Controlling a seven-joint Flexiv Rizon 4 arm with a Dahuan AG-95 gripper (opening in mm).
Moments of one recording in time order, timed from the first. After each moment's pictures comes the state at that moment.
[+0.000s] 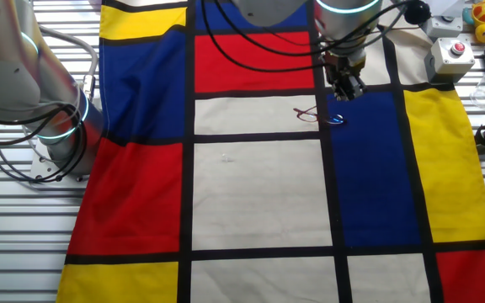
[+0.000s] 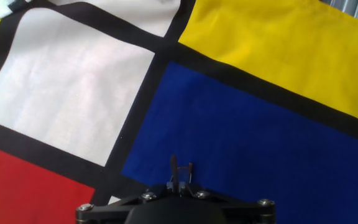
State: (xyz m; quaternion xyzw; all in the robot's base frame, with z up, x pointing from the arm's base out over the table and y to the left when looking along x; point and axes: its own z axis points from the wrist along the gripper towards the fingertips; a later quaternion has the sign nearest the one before) arm 0.570 0.069 0.095 -0.21 0.97 -0.02 0.10
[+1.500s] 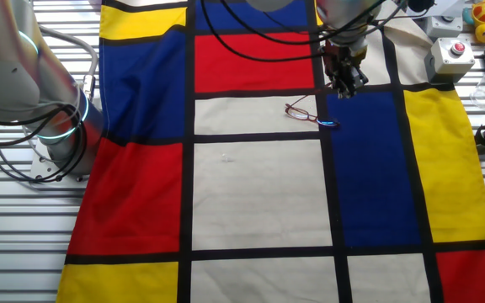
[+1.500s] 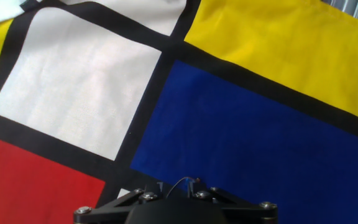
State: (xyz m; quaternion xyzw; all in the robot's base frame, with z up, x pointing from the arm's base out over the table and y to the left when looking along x) arm 0.565 0.073 0.106 -0.22 0.97 -0.03 0.08
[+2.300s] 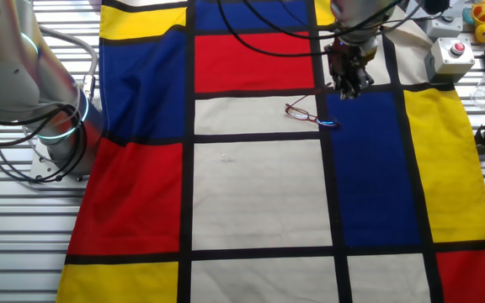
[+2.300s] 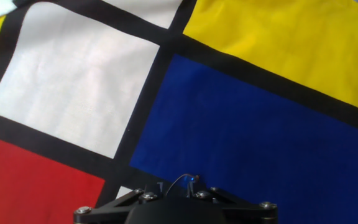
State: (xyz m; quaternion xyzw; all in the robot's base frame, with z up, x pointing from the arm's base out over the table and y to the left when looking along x) arm 0.577 0.072 0.101 -0.21 0.98 -0.02 0.04
